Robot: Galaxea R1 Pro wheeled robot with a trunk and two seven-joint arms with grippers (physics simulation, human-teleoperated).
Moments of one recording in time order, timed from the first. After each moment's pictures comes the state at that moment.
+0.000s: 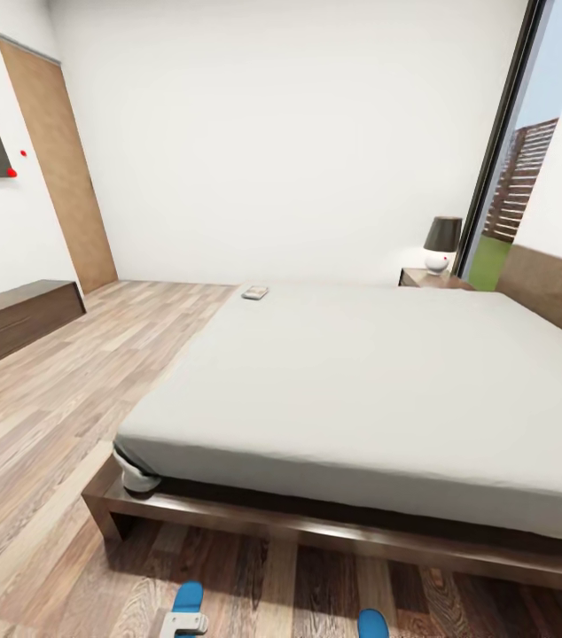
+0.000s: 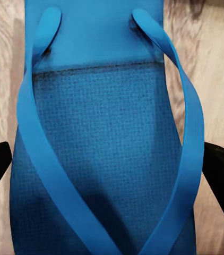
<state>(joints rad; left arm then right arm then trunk) -0.44 -0.05 -0.06 -0.13 0.04 0.15 0.04 -0.37 0.03 0.32 -0.18 -0.31 0.20 -0.03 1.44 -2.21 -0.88</state>
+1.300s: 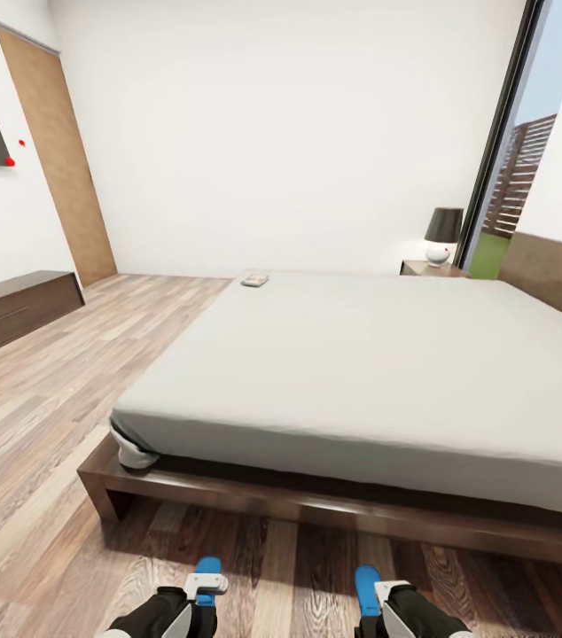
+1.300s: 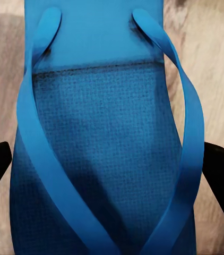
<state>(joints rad) -0.55 -0.09 -0.06 -0.16 0.05 0.35 0.05 -0.54 0.03 0.32 -0.20 -0.32 0.47 -0.08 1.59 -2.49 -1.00</state>
